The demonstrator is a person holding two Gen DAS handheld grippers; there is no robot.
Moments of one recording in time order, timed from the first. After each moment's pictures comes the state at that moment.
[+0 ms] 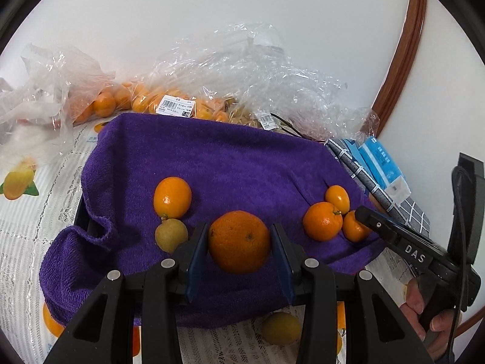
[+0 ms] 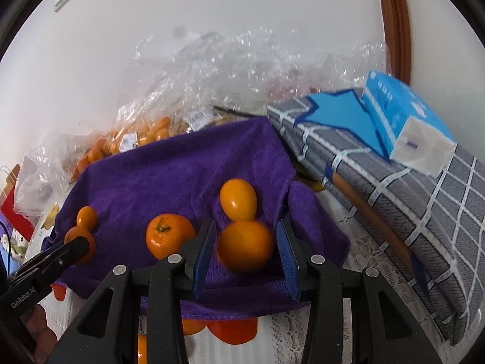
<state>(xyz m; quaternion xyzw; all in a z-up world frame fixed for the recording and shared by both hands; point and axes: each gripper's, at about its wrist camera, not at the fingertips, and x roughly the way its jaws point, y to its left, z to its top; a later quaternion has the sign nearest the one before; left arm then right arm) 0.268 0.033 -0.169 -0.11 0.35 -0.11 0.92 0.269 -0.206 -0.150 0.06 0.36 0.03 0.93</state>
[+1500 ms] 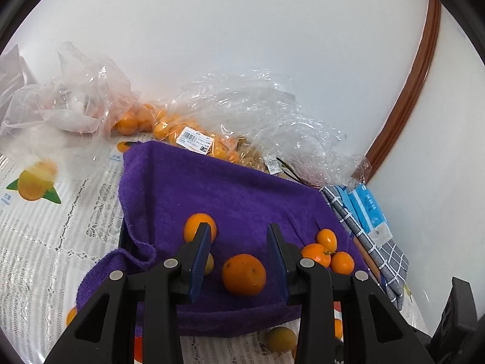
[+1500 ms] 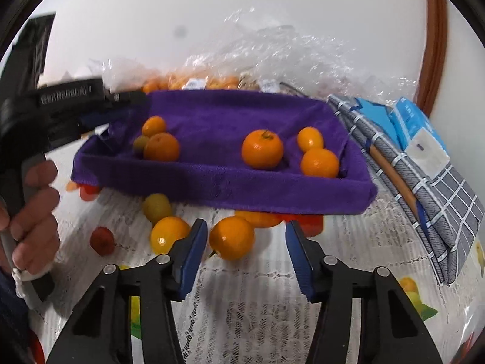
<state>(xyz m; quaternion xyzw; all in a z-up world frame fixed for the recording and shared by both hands) 0.256 0.079 -0.148 -0.20 0.29 -0.11 0.93 0.180 -0.126 -0.160 -0.08 0.39 0.08 0.91</state>
